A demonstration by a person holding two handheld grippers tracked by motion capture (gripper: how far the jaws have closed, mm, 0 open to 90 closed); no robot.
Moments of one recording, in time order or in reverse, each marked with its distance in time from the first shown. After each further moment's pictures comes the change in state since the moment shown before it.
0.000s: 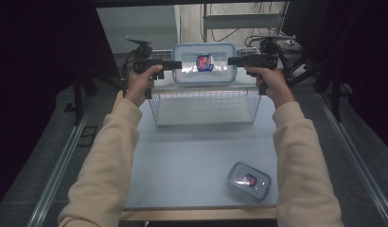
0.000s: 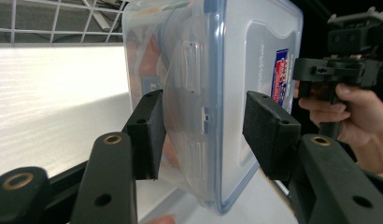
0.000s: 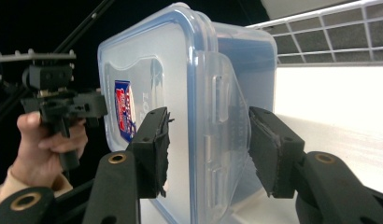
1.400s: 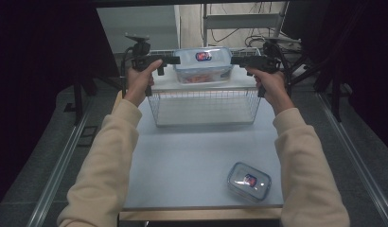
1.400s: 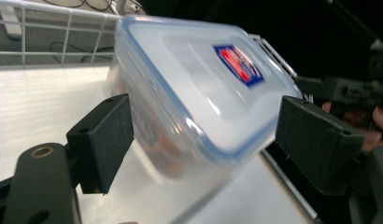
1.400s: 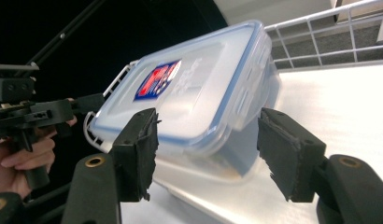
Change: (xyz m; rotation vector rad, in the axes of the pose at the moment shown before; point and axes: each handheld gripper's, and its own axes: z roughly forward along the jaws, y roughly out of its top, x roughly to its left) left arm -0.013 0.001 -0.010 -0.036 0.139 0.049; right arm 0.010 -0.011 -0.010 -0.088 -0.136 0.017
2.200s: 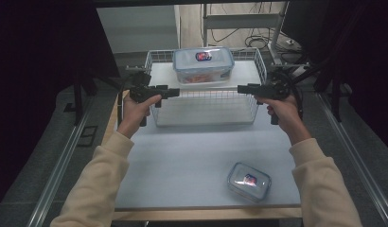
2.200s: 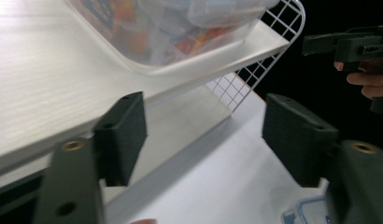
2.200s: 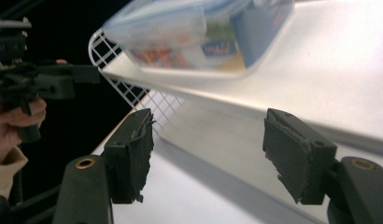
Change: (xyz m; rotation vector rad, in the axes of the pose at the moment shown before) left arm -0.018 -0.079 -0.014 0.048 -0.006 0.167; right arm -0.002 -0.067 -0.041 0.068 0.014 -0.188
